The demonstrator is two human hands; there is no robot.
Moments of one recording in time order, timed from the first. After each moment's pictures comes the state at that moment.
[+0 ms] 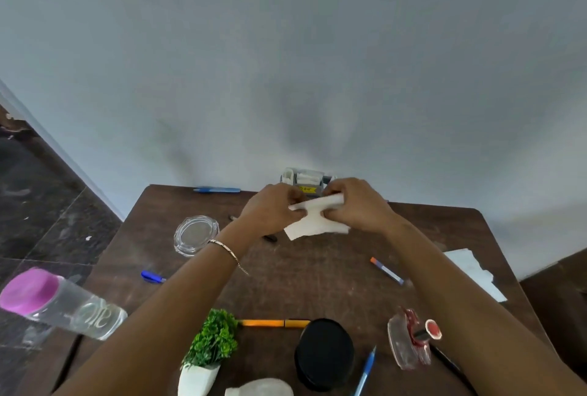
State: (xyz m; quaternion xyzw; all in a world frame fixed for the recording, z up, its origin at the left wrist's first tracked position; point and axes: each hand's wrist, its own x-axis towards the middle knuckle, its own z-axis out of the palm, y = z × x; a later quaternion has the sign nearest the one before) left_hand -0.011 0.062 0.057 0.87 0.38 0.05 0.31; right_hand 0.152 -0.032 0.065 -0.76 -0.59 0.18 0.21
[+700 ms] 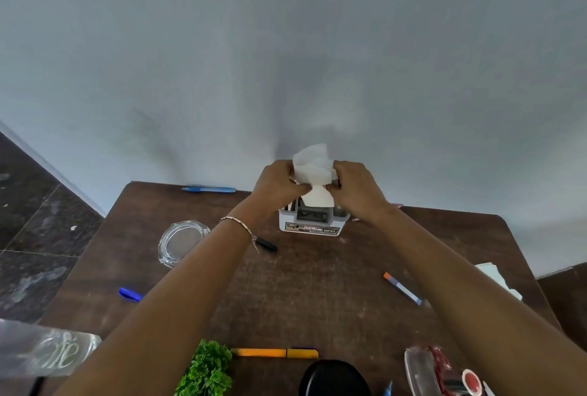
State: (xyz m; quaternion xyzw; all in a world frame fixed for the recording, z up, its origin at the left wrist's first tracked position) left_hand 0.039 0.139 0.018 0.78 0.45 0.15 0.40; right_hand 0.181 0.054 0.013 -0.77 -0.58 0.10 0.24
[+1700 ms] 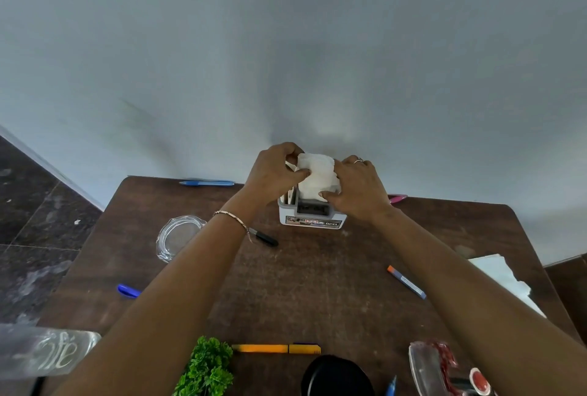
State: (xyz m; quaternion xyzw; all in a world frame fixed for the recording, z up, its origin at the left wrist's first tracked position) left_hand 0.039 0.155 0.008 0.82 0.40 0.20 0.35; right_hand 0.188 0.051 -0.009 -0.78 -0.62 0.02 0.12
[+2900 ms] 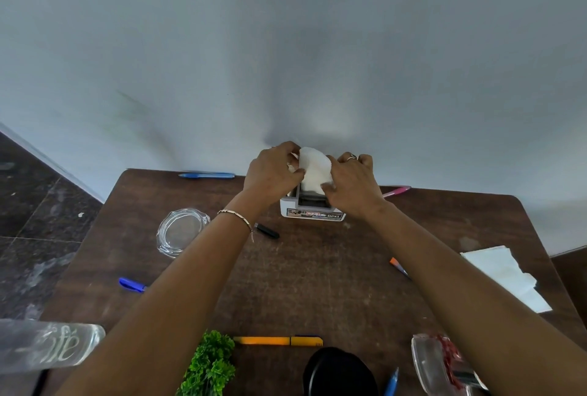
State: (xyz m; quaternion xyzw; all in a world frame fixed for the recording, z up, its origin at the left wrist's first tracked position) left_hand 0.038 0.148 -0.006 0.84 0.44 0.15 0.30; right_hand 0.182 0.059 -0.027 -0.78 -0.63 0.01 0.04
